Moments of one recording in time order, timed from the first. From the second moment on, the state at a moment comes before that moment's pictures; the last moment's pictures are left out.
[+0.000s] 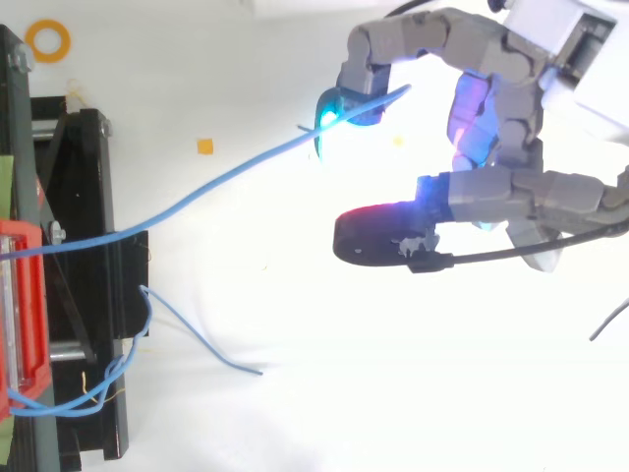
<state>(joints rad) 0.25 -2.07 -1.15 -3.32 -0.84 -0.62</state>
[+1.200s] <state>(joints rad) 0.27 -2.06 -1.15 -3.01 -0.69 -1.39</state>
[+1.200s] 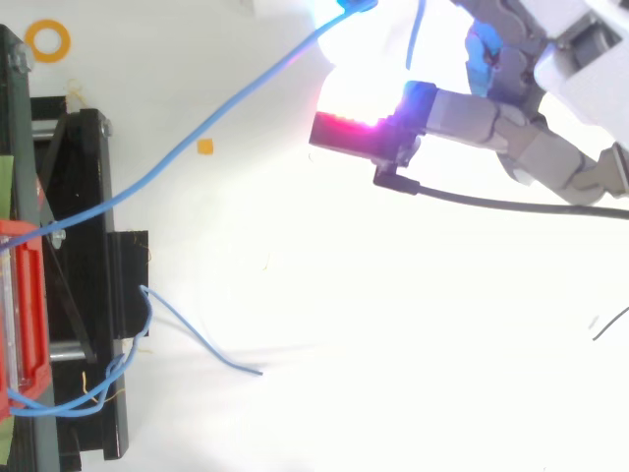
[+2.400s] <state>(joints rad) 0.34 -2.07 -1.16 -3.06 -0.70 -1.35</state>
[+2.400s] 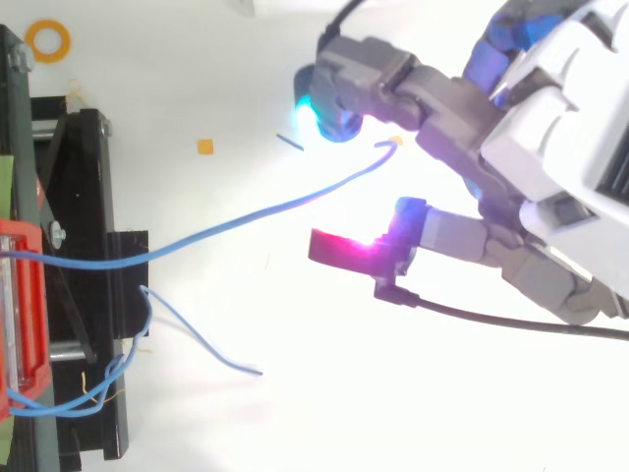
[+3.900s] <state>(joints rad) 0.37 -2.07 -1.22 -3.24 -0.76 -0.59</state>
